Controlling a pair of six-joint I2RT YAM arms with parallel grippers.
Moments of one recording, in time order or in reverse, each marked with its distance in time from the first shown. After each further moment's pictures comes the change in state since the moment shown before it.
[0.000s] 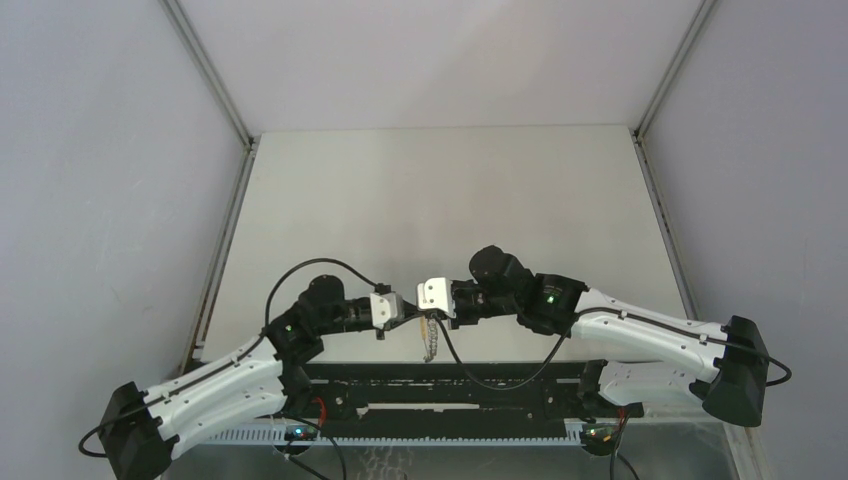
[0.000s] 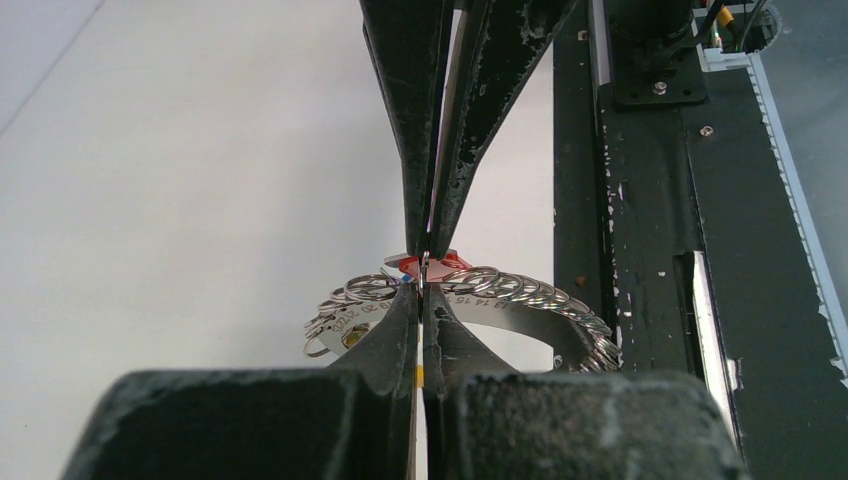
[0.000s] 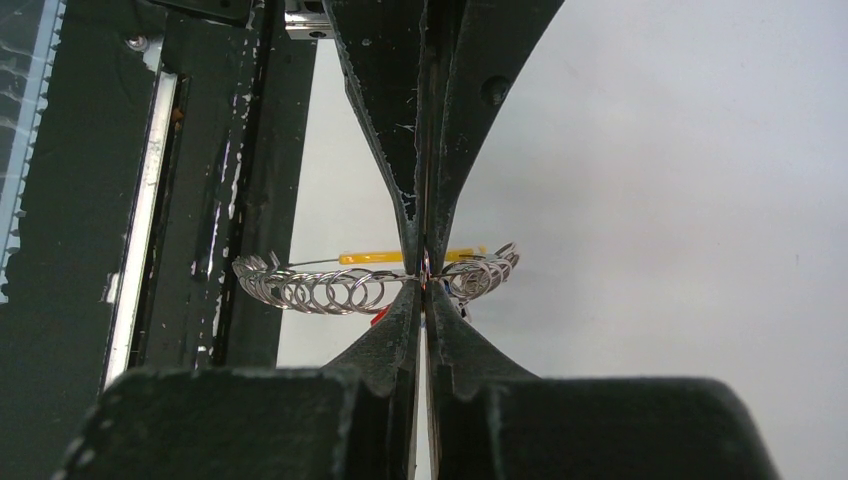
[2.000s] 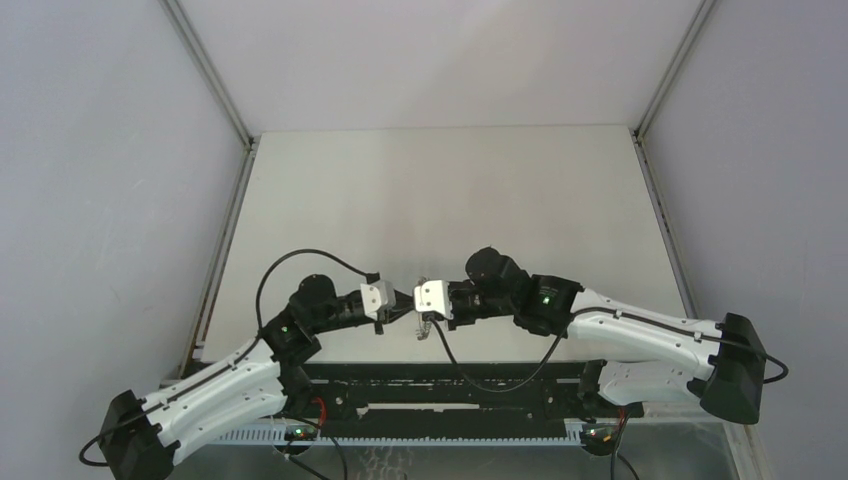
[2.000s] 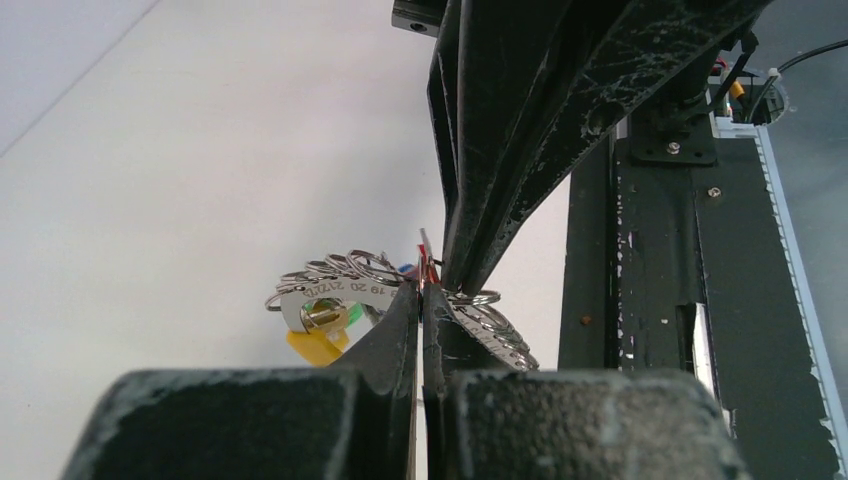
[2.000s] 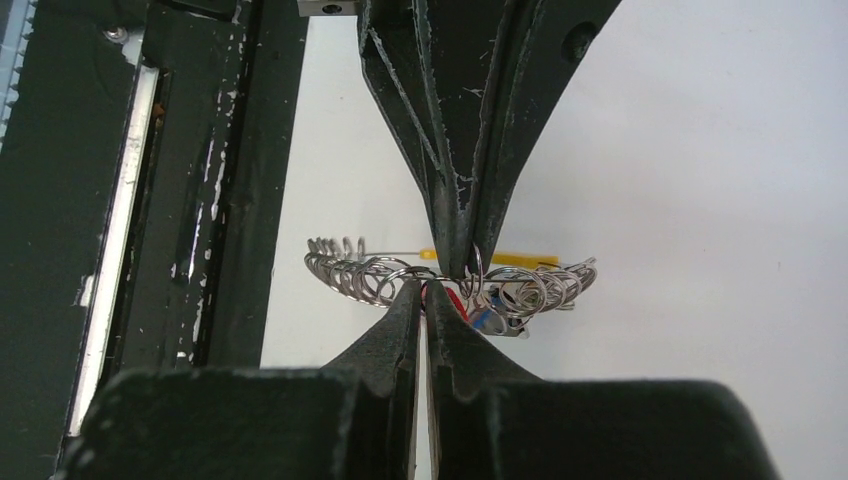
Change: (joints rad) left arm 0.040 -0.028 0.001 0.060 -0.018 -0.117; right arm 0.012 0.020 -0.010 0.027 0.024 -0.031
